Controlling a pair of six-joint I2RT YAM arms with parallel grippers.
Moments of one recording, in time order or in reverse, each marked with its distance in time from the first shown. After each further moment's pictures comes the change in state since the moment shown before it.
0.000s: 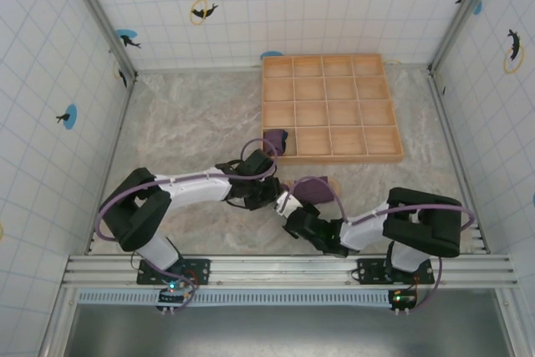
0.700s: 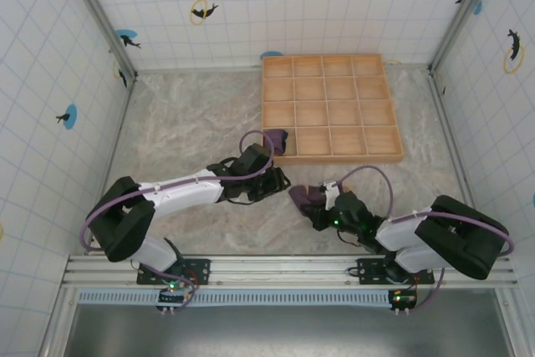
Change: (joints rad) left arm -0.004 -0.092 -0.008 0.109 -0.021 -0.001; right arm -0.389 -0.249 -0.318 0.241 -0.624 0.562
